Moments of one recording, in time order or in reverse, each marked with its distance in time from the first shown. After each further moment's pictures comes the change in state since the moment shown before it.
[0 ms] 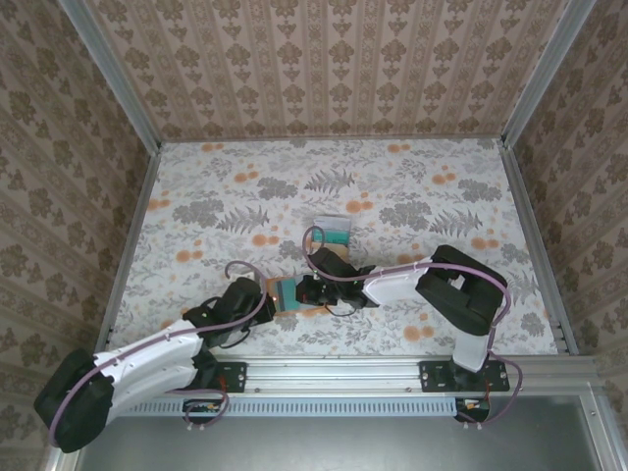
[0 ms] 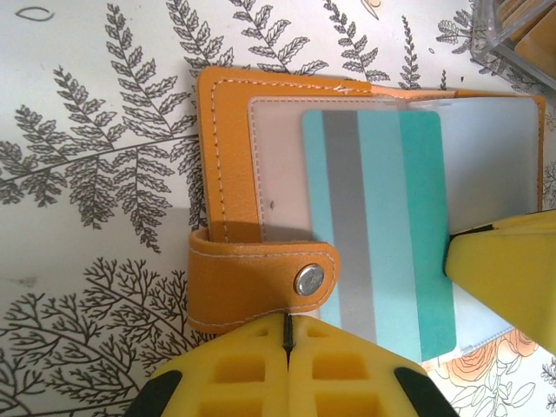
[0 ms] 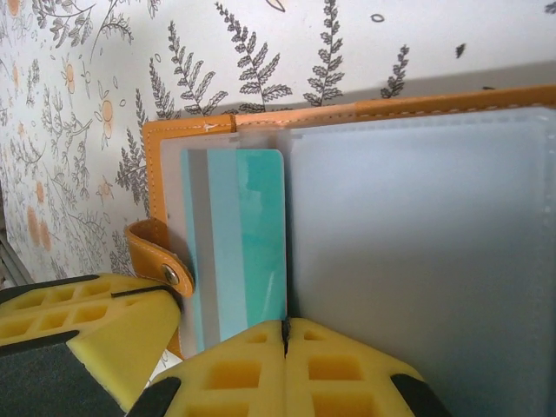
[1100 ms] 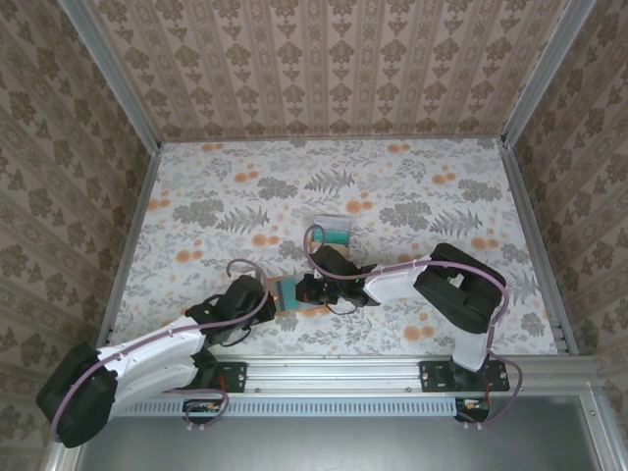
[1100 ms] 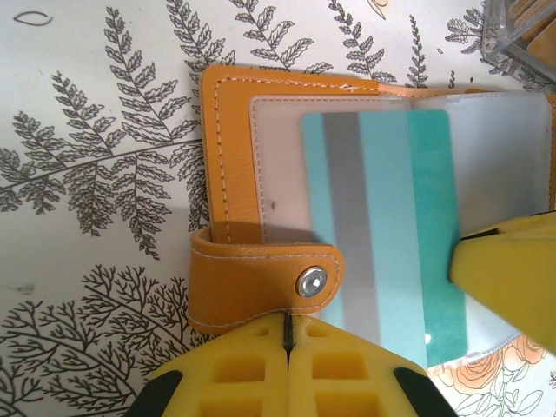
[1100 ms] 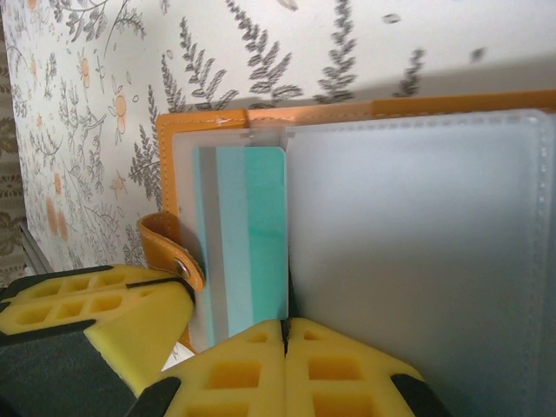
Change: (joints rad) left arm 0.000 0.047 0.024 -0.002 0.000 0.001; right arm -0.029 0.003 -0.018 0.040 -0.063 -0.009
